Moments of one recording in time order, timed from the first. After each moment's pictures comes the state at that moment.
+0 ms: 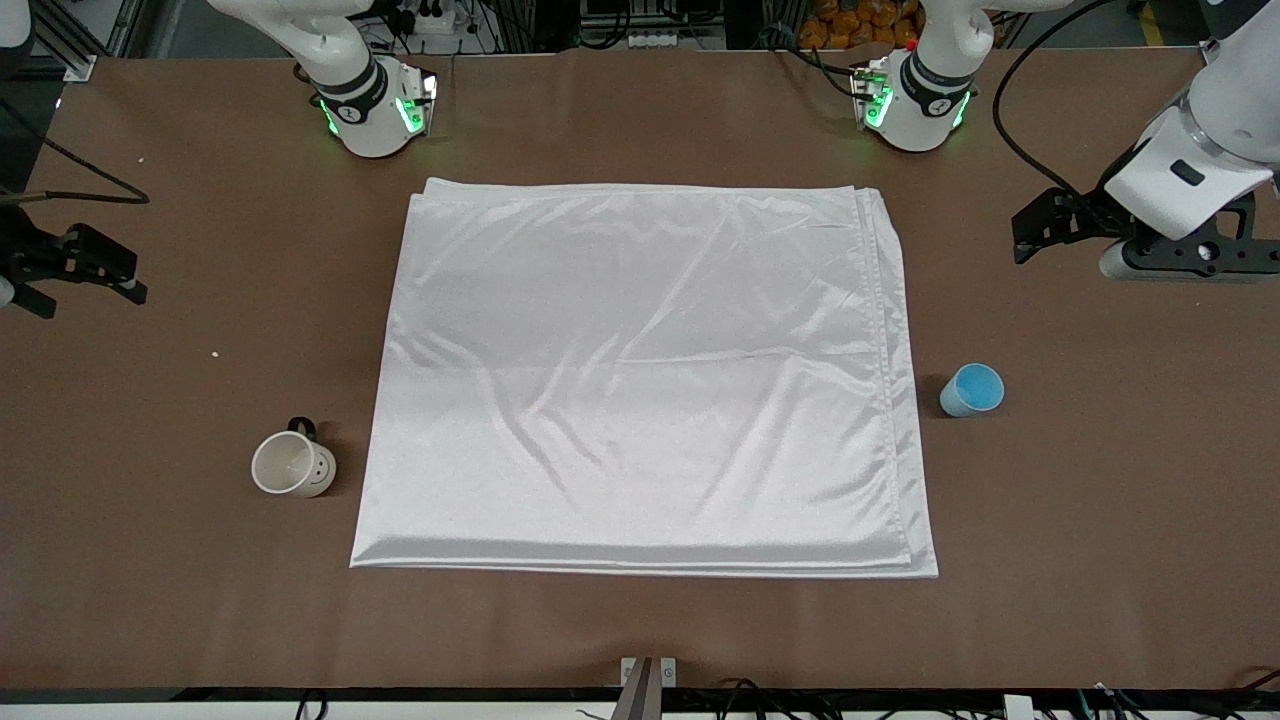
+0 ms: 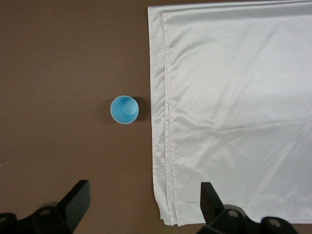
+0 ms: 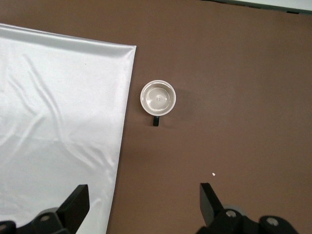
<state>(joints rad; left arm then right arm) -0.15 -0.01 -0.03 -1.59 0.00 1.57 -0.12 0.00 0.00 -0.08 -1.62 0.03 1.70 -0.23</state>
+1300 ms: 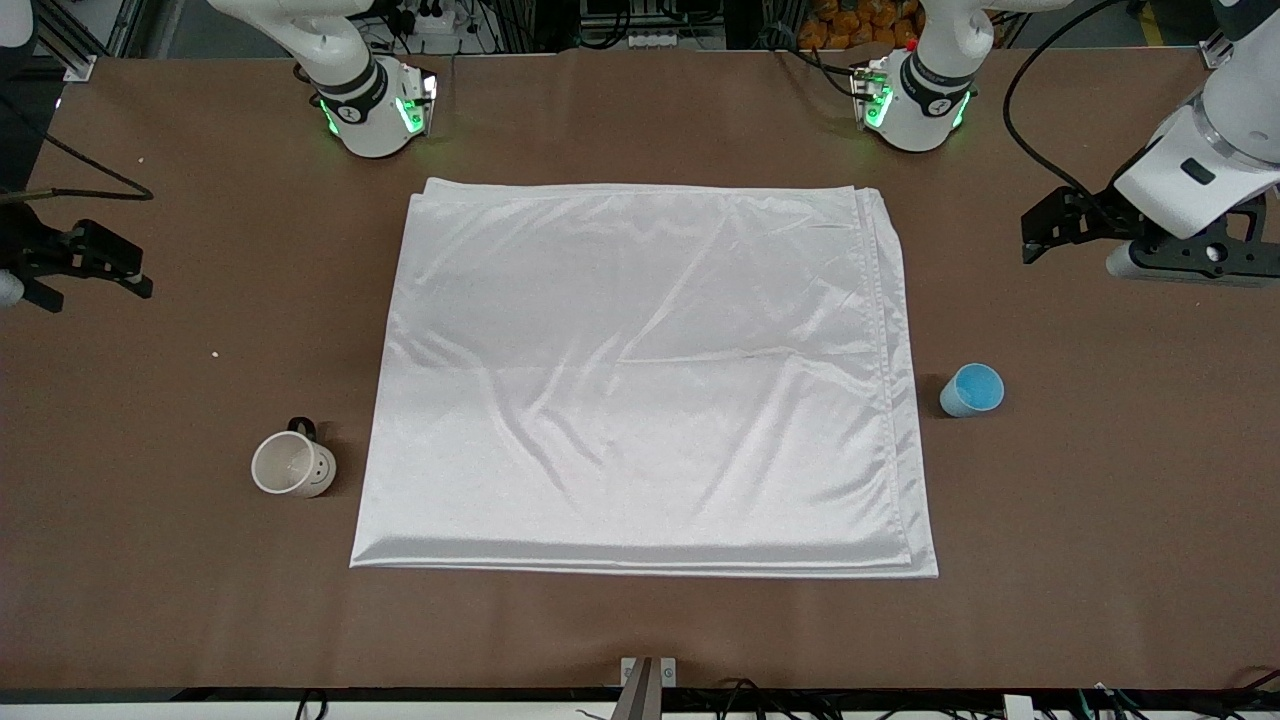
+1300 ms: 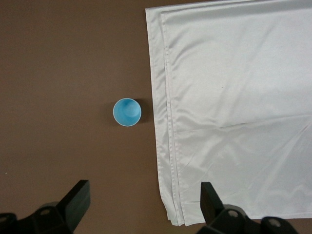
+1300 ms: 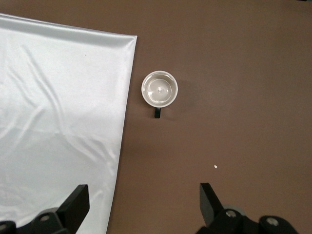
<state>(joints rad) -0.14 -0.01 -0.02 -1.59 0.00 1.58 -0.06 0.00 0.00 -0.08 -1.62 0.03 1.67 -0.22</state>
